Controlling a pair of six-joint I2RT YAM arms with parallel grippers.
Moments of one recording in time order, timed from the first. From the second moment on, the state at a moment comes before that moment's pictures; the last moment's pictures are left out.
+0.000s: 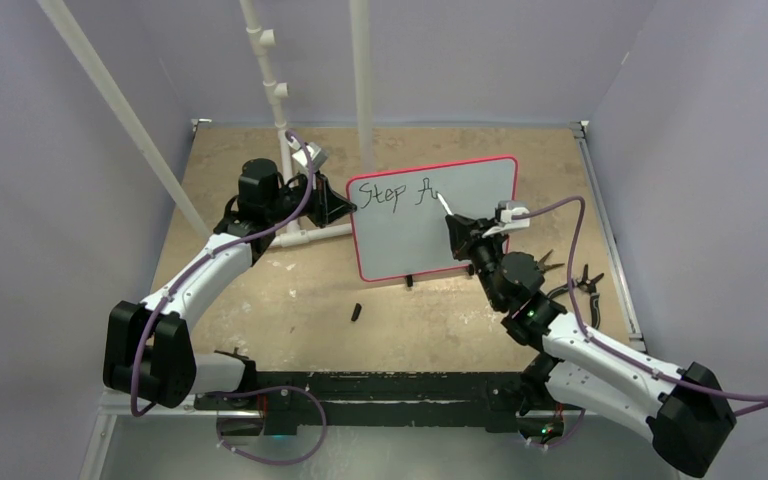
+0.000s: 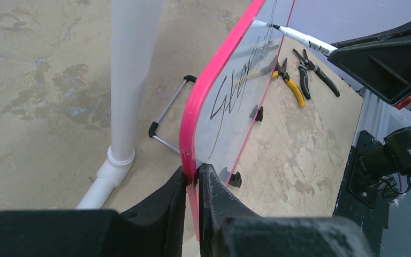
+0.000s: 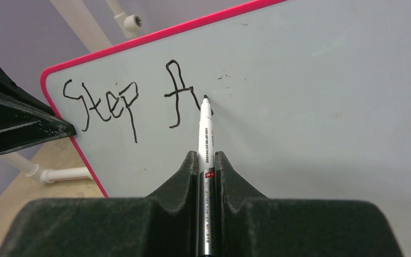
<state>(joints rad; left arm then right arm) -0.28 1.32 0.90 0.12 0.73 -0.17 0.75 0.87 0.43 0.52 0.46 0.33</state>
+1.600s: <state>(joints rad) -0.28 1.31 0.89 0.12 0.72 -0.17 0.74 0.71 0.39 0.51 0.40 0.25</state>
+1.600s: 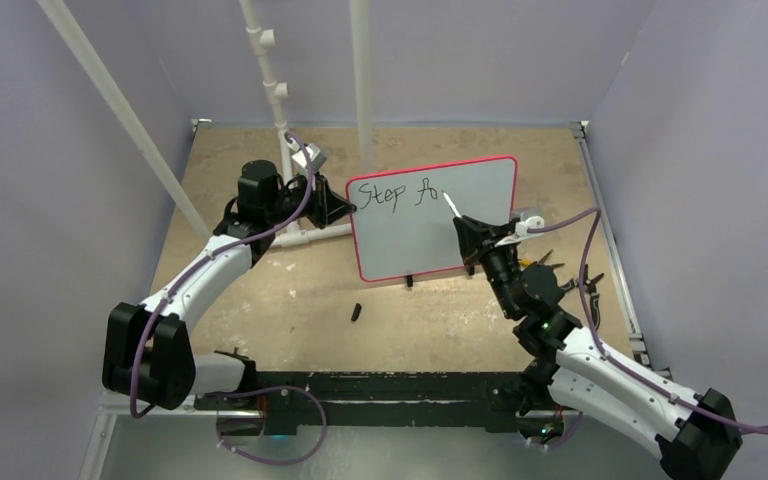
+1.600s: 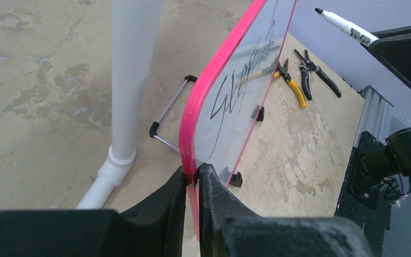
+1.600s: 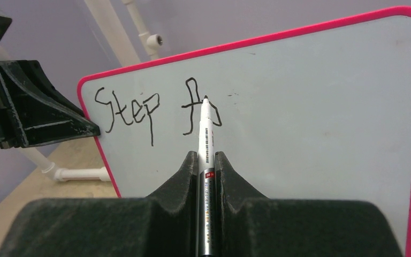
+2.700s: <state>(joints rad) -0.28 1.31 0.89 0.13 0.72 -0.17 0.72 0.86 0.39 0.61 0.41 0.21</state>
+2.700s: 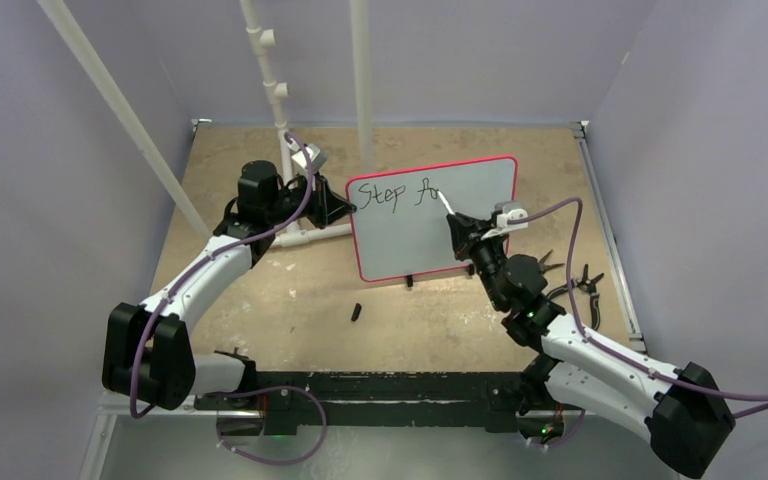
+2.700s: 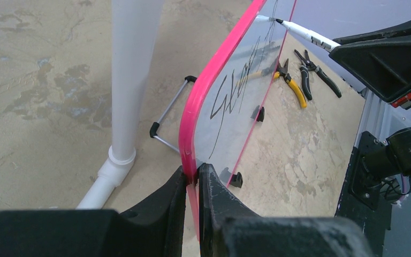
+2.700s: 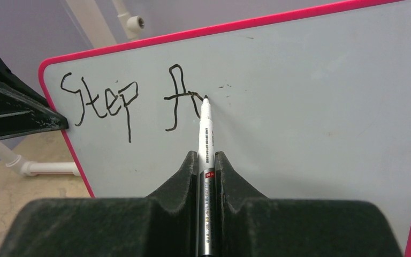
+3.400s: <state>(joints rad) -0.28 1.31 0.88 0.13 0.72 -0.17 0.72 0.84 0.38 0.56 0.45 0.27</state>
